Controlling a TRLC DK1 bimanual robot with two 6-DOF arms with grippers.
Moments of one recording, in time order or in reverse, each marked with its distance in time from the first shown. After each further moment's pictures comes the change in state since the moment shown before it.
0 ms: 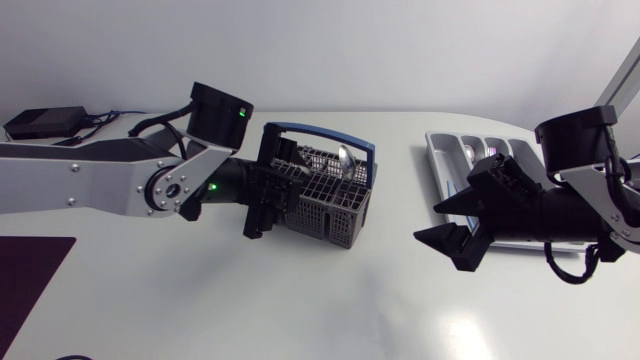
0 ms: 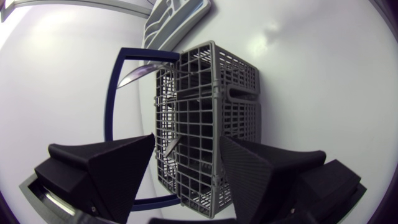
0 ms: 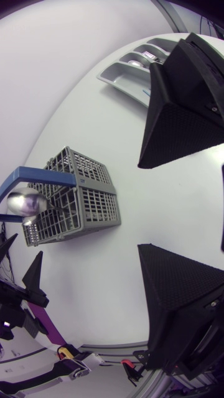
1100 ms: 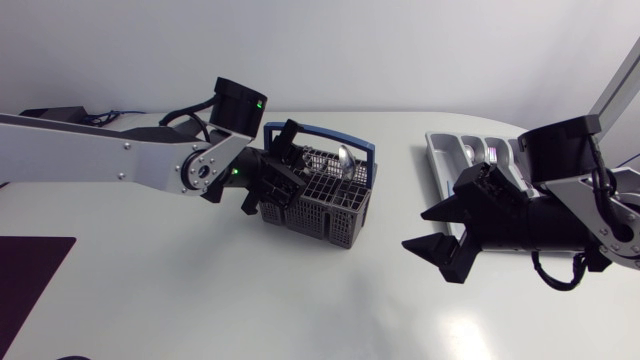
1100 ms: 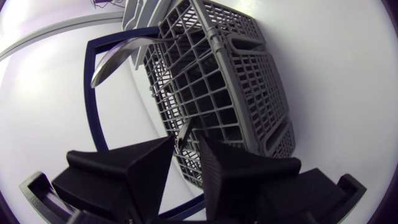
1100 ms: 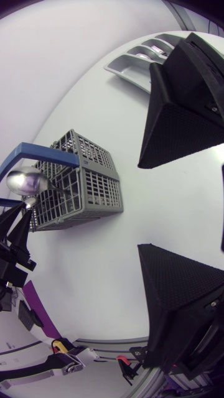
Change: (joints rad) left arm 0.032 0.149 0.123 0.025 -0.064 0.342; right arm 0.079 -0.007 -0.033 0.037 0.016 0.023
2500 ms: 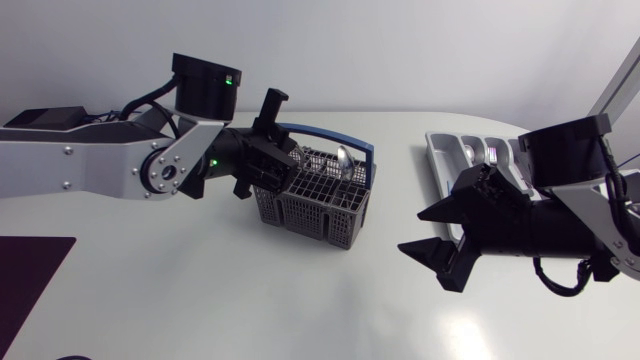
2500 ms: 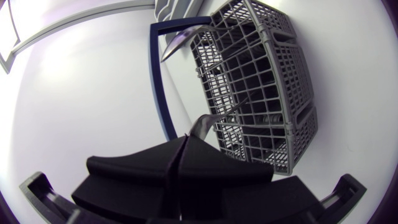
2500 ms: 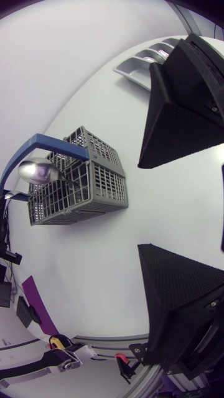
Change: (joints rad) left arm -0.007 -0.154 -0.068 0.113 -0.058 -0.031; right arm 0.074 -0.070 -0.006 -0.019 0.050 0.027
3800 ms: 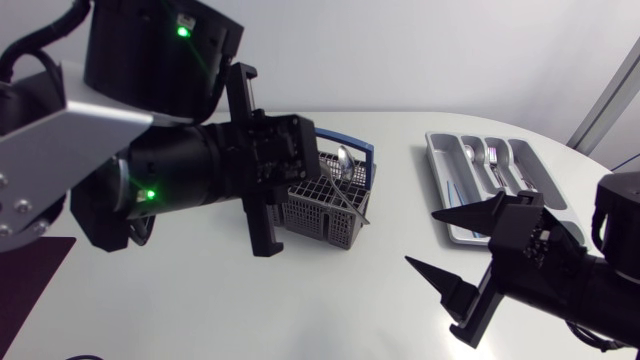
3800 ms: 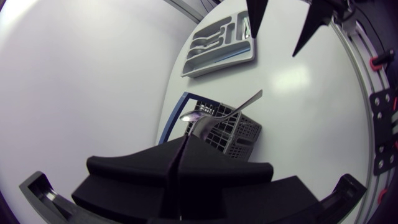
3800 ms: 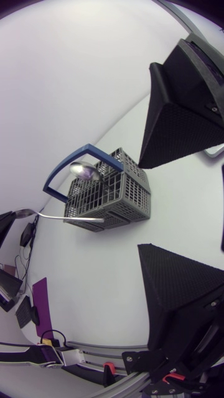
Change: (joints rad) left arm -0.345 -0.323 0.057 -0.468 -0.223 -0.885; right arm 0.287 -0.431 -0.171 0.068 0.312 0.027
